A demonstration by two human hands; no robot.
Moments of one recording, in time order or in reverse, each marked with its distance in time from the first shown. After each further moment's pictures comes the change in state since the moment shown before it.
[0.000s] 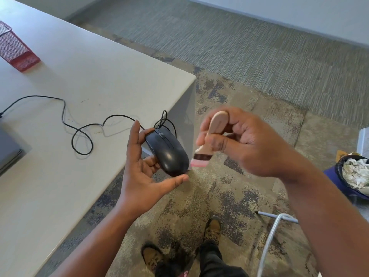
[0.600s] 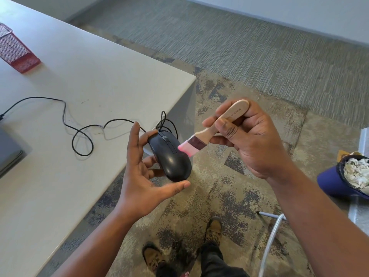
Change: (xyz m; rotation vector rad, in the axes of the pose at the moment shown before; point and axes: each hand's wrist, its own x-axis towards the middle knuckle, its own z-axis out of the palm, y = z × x) left_hand -0.003 0.009 -0.004 0.087 -0.013 0.013; right_hand 0.000 0.022 0.011 0.459 0.282 0.019
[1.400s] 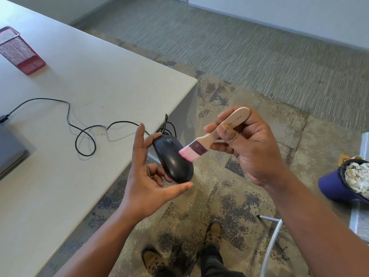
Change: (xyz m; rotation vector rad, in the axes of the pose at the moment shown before) left_hand -0.003 0.001 0.000 0.127 0.010 -0.048; right_hand -0.008 0.009 0.000 0.061 0.023 0.027
